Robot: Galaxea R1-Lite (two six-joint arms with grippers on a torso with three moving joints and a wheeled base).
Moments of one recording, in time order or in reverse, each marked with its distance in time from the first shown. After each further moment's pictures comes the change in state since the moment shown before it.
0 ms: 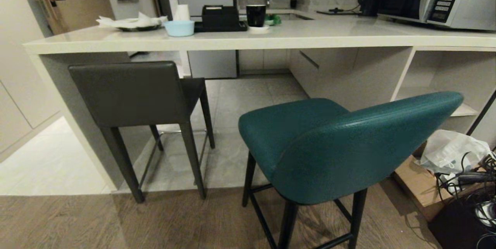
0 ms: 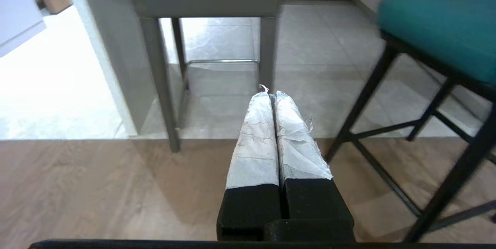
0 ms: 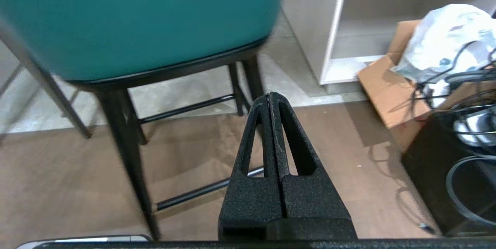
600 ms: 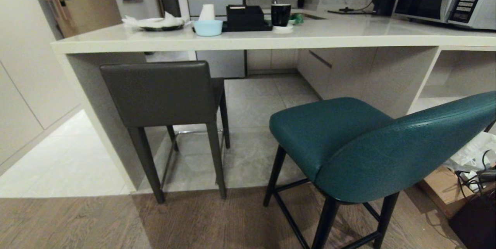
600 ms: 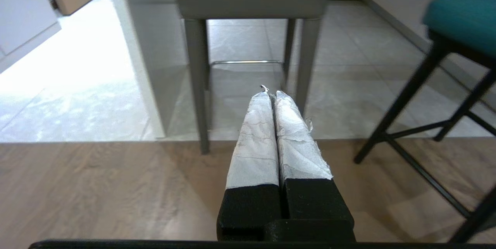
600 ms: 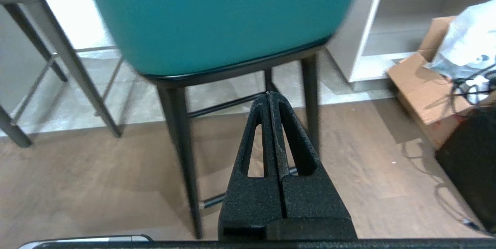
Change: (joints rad) left arm 0.000 0.000 0.000 0.001 0.000 0.000; right arm 0.000 0.000 0.000 -0.004 0.000 0.003
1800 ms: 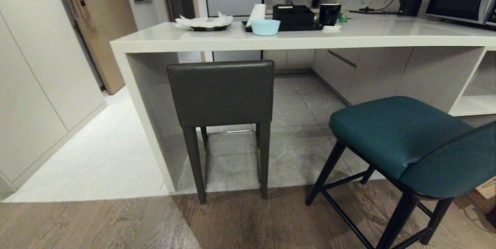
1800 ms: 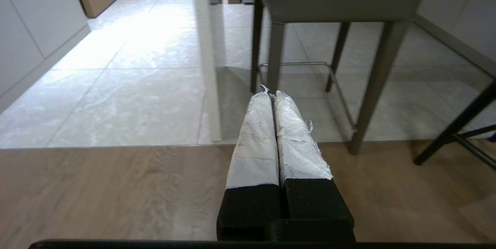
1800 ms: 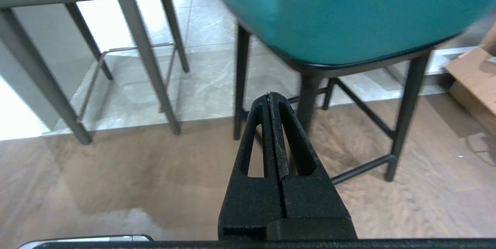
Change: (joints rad) left arm 0.000 0.000 0.000 0.000 0.000 0.000; right arm 0.000 0.000 0.000 -0.001 0.000 -0.001
